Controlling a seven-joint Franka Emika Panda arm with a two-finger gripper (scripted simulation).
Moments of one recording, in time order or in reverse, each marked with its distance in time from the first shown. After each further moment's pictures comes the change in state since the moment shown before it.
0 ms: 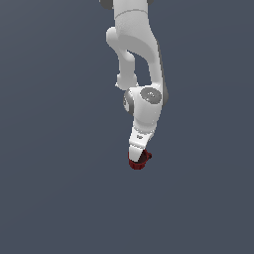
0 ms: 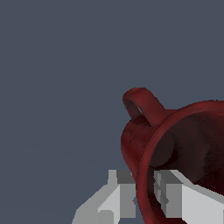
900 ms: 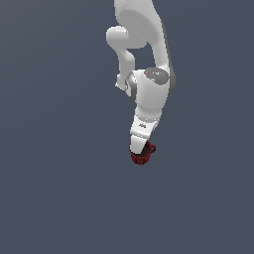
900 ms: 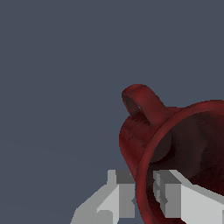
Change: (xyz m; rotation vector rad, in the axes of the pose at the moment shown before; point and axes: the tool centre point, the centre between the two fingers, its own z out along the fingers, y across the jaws) arm 0.004 0.008 -0.067 0.005 -0.002 -0.002
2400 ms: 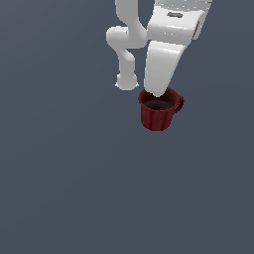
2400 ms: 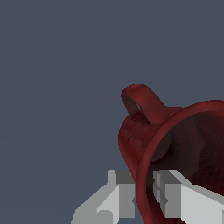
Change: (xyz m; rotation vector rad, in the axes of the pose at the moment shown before) arm 0.019 0.044 -0.266 -0.001 0.002 0.001
